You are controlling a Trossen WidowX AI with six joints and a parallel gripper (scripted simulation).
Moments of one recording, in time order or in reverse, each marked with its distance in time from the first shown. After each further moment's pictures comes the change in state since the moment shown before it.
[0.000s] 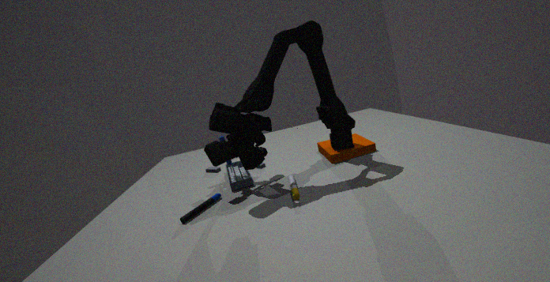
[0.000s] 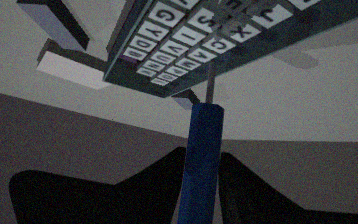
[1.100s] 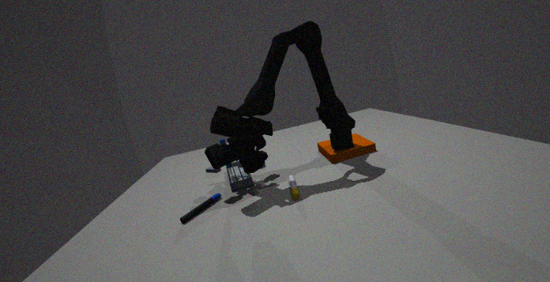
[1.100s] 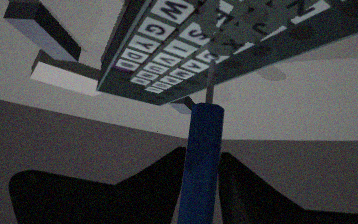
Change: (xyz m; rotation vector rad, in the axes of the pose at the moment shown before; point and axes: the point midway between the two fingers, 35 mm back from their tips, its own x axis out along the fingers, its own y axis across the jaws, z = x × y) arm 0.005 -0.002 0.008 0.018 0.008 -0.012
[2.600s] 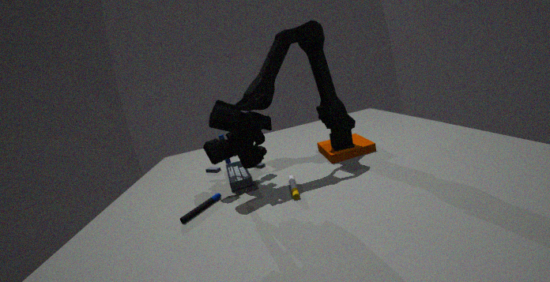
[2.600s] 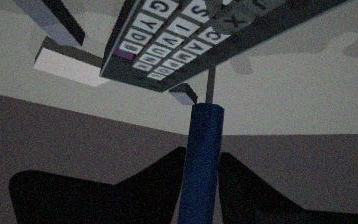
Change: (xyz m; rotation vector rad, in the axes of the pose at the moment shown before) arm -0.007 0.000 -0.012 0.002 0.001 -0.001
